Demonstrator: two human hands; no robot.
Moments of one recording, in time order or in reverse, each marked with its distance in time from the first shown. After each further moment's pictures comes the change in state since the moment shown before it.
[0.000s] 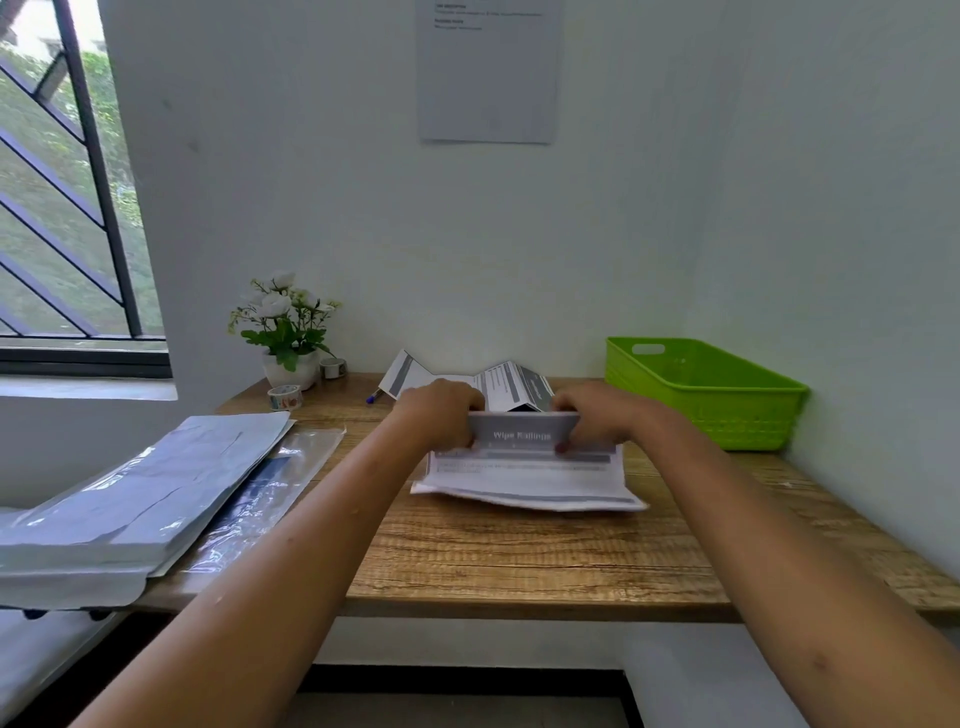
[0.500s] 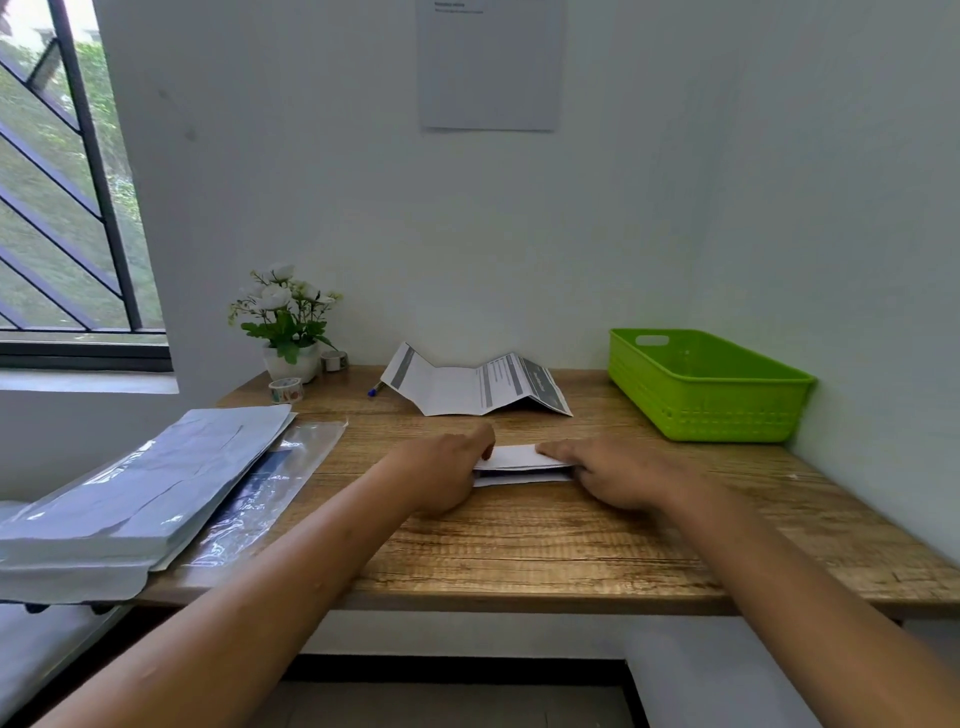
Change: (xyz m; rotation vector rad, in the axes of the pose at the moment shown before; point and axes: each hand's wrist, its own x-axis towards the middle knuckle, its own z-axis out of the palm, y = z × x) left_hand -0.041 0.007 0.031 -0.069 -0.158 0.086; right_hand -0.033 0.005 0.050 0.040 -0.057 -0.080
